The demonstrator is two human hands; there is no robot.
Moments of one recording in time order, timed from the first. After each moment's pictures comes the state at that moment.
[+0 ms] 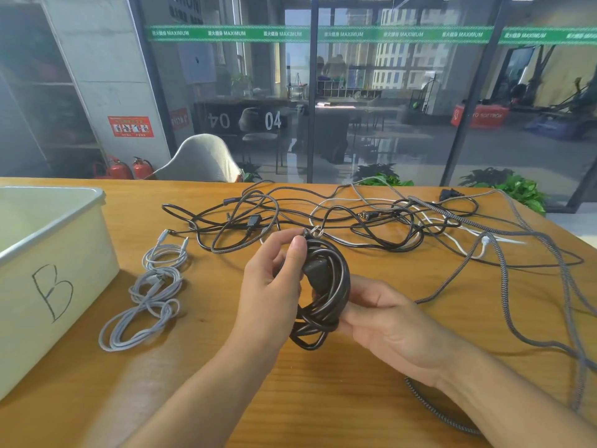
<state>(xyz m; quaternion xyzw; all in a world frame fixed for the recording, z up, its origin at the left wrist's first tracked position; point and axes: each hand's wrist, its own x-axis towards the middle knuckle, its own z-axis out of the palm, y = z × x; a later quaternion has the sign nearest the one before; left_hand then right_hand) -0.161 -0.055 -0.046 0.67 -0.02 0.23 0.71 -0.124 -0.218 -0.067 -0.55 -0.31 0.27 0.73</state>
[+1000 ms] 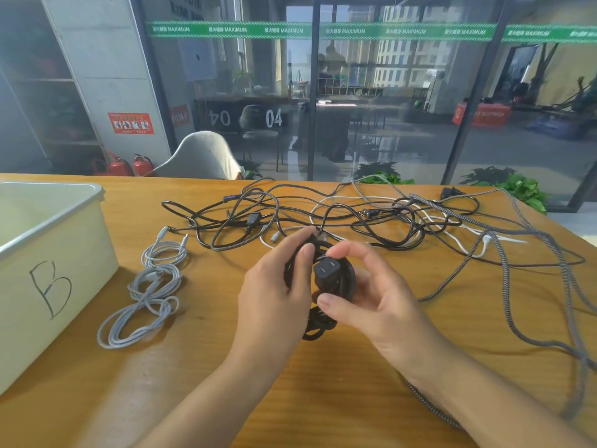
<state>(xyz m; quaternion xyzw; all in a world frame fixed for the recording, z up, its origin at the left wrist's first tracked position) -0.159 -0.053 -0.061 0.80 0.01 0.30 0.51 -0.136 -0.210 -0.061 -0.64 -0.29 0.07 0.71</state>
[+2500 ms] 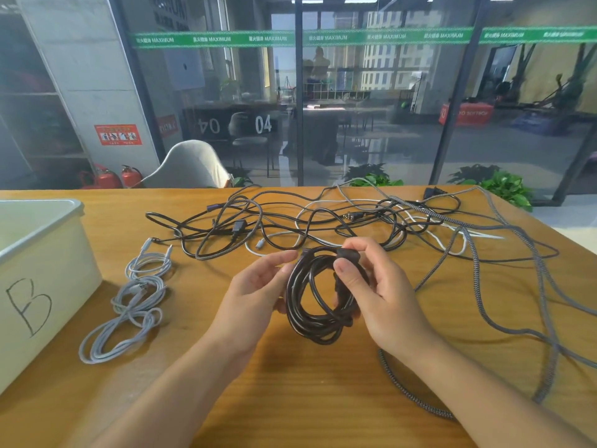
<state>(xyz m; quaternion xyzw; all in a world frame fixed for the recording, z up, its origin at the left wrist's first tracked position) -0.147 -0.039 -0.070 0.70 -0.03 0.09 0.71 -0.115 -0.231 -0.063 -0.73 -0.28 -0.11 0.62</state>
